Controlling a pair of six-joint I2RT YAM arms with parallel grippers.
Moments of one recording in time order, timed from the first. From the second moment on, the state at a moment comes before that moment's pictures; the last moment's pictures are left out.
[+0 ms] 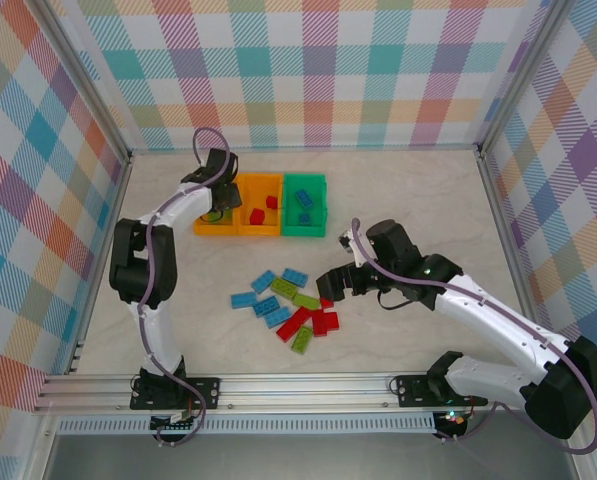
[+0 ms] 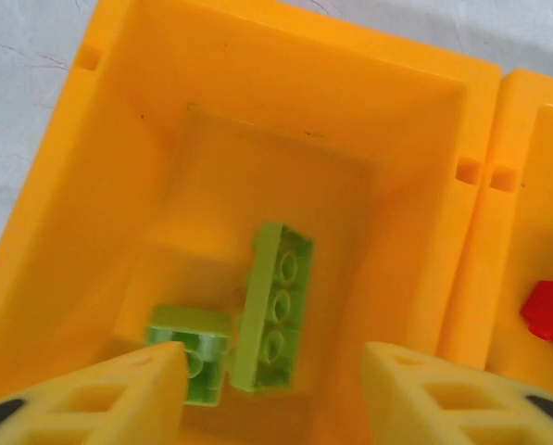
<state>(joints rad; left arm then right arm) -0.22 1.97 1.52 -0.55 -0.25 -0.44 0.71 1.09 0.87 -0.57 -0.38 0.36</state>
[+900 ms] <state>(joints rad) -0.70 0.76 0.97 -0.83 -0.08 0.13 0.76 1.66 1.06 -0.51 -0.22 0.15</state>
